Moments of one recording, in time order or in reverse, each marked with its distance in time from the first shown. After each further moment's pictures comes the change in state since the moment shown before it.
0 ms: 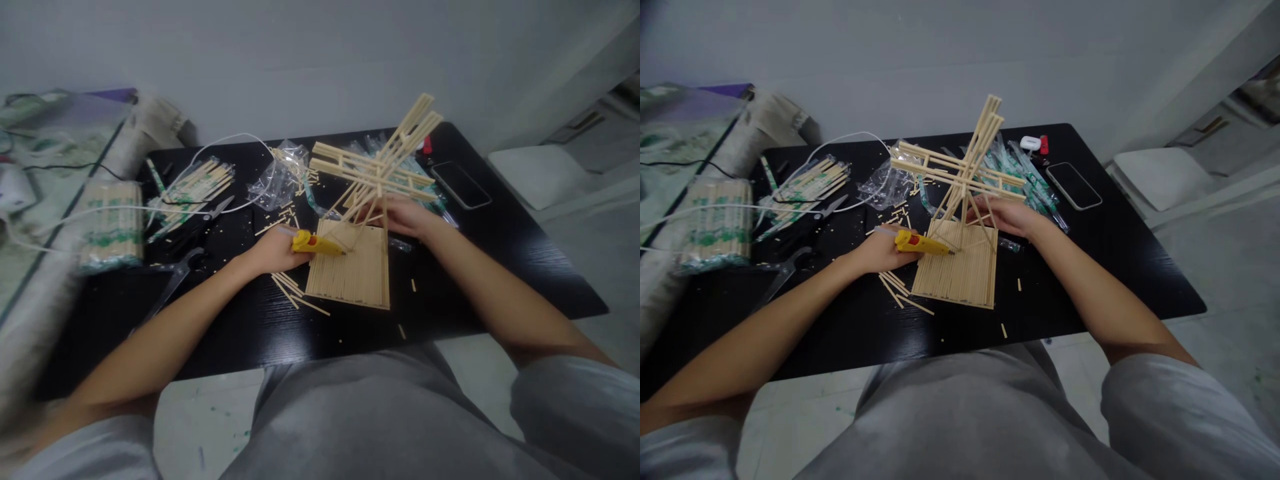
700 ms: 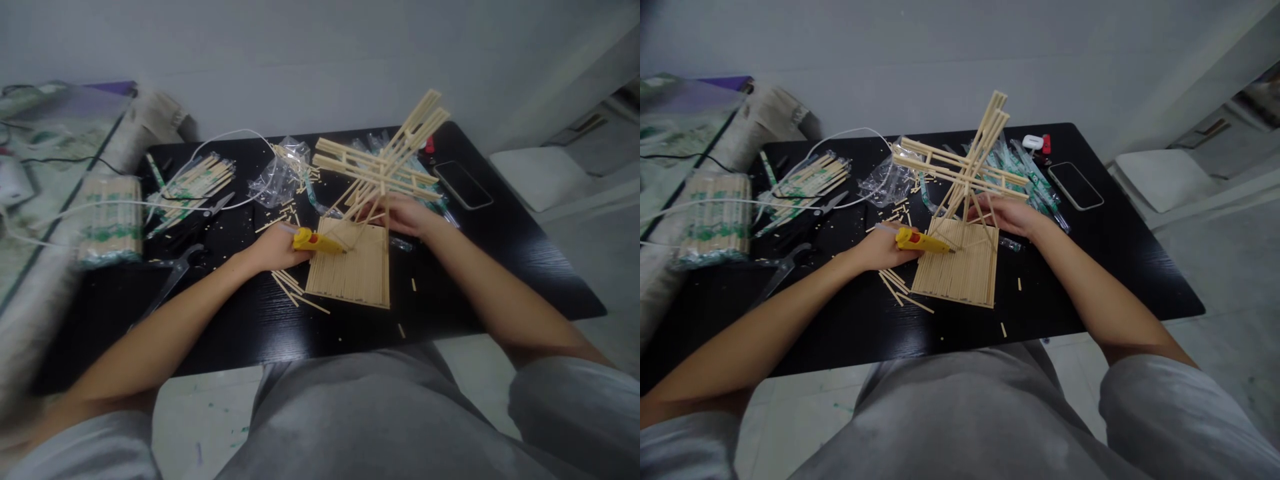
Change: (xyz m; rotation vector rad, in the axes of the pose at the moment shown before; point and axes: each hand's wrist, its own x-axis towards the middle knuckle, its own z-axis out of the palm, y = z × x) left_hand 0.000 -0.001 0.001 -0.002 0.000 -0.015; right_hand -0.001 -0.001 0.001 -0.014 0.028 -0.007
